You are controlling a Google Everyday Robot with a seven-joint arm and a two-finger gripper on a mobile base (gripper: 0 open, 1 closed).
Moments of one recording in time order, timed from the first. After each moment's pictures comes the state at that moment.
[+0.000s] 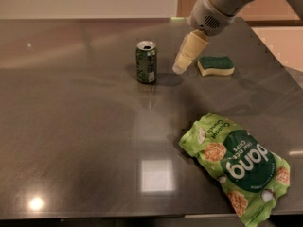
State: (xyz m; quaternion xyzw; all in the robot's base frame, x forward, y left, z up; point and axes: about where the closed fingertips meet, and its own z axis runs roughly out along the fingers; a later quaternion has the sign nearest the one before) arm 0.625 -0.100 0.951 -0.59 0.76 0.05 0.27
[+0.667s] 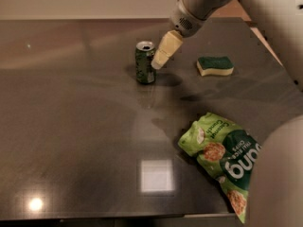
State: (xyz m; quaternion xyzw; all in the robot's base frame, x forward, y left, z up) arm 0.679 -0.044 0.921 -0.57 0.77 0.11 0.26
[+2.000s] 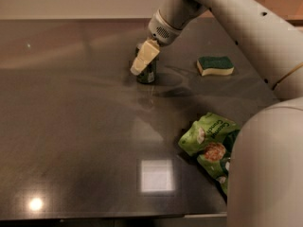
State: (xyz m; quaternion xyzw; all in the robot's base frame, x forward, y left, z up) arm 0.676 0.014 0.891 -0.58 0.76 0.16 0.24
